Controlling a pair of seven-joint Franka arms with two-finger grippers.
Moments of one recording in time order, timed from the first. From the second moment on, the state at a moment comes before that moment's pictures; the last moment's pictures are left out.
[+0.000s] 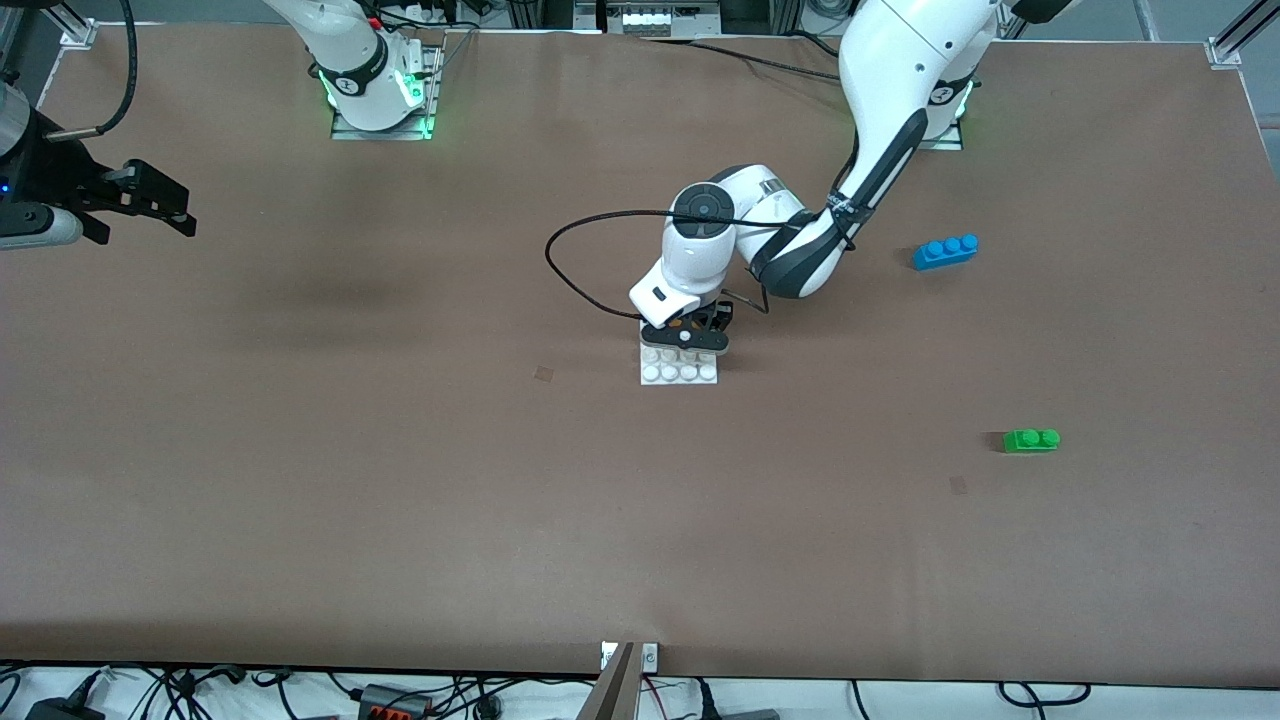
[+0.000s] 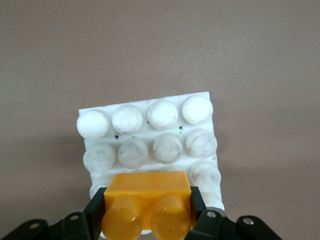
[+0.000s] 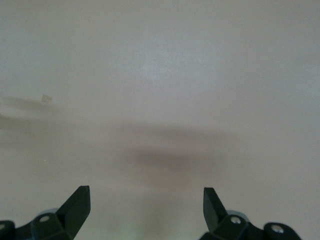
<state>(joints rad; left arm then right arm) -0.42 0.65 -0.36 -1.78 0.30 2.42 -0.84 -0.01 -0.06 0.02 -1.70 0.02 1.62 -0.09</state>
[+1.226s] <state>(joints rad) -0.19 0.49 -0.32 -1.67 0.18 2.21 -0.64 -0.02 -0.06 0.02 -1.70 0.02 1.62 -0.09</state>
